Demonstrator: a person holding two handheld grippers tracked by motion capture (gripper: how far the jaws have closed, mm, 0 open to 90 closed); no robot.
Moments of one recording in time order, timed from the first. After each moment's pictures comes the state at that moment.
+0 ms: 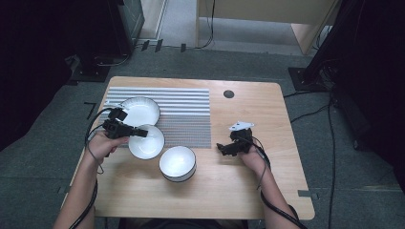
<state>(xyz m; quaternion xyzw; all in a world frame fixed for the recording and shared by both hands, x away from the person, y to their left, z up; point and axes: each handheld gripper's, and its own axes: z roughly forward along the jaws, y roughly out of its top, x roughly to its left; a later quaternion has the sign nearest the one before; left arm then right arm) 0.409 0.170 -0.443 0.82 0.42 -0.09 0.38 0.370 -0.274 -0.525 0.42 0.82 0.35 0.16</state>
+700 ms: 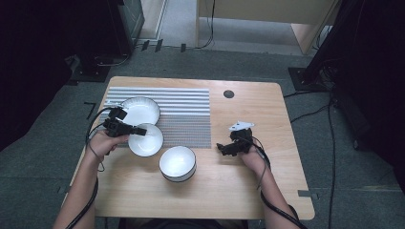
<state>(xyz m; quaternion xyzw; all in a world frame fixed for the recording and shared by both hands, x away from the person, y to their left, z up) 0.423 0.176 -0.457 0.82 0.44 -0.08 0.37 0.370 -0.274 -0.525 0.42 0.82 0.35 0.16</state>
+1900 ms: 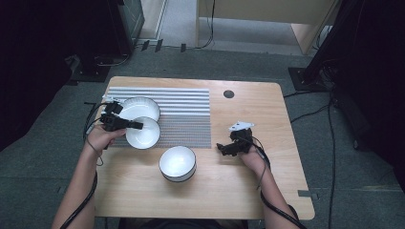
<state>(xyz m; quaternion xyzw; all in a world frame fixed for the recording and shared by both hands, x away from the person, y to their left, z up) 0.443 0.191 -0.456 0.80 0.46 -0.08 0.38 0.370 -0.274 -0.525 0.42 0.82 0.35 0.16</state>
